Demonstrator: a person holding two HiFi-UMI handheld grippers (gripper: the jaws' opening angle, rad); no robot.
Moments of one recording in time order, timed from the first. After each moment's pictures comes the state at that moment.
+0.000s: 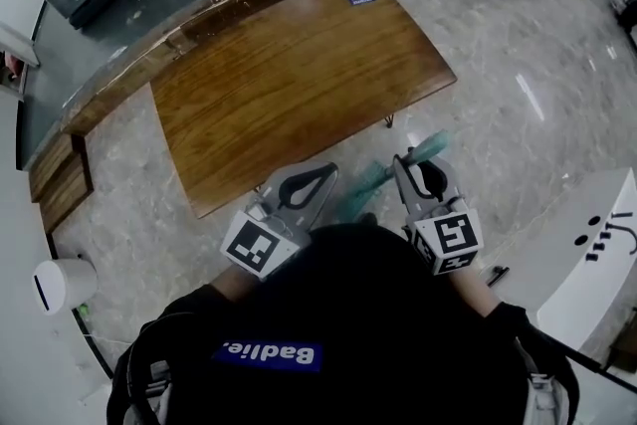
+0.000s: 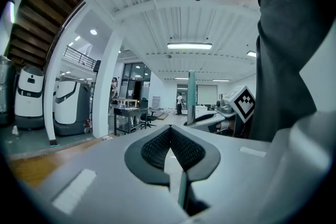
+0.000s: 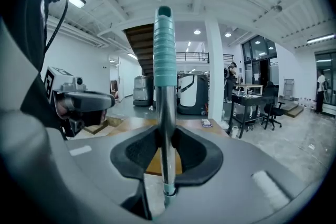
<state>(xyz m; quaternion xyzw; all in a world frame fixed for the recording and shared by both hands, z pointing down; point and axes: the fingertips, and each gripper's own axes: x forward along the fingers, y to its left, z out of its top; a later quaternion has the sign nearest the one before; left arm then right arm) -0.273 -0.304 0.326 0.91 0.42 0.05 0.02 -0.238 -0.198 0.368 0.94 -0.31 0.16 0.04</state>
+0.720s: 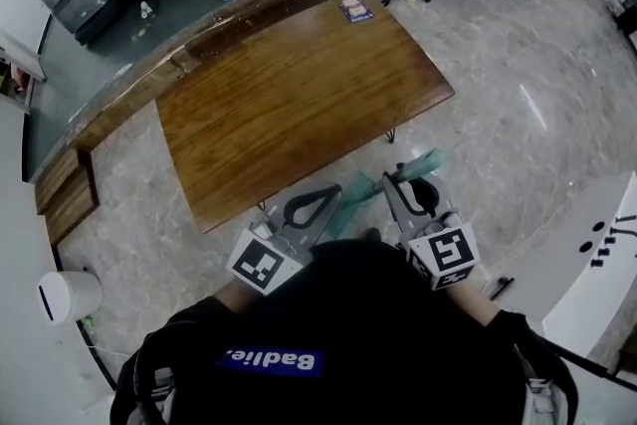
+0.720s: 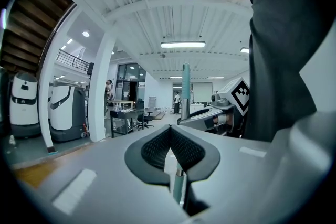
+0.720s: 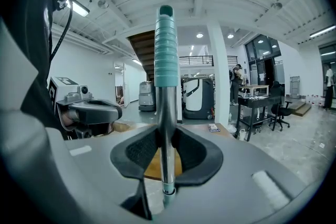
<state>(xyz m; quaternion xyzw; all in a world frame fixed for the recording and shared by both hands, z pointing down) -0.286 -0.292 0.323 0.90 0.44 0.04 0.00 -0.250 -0.212 0.350 0.93 -0.34 0.13 0.02</state>
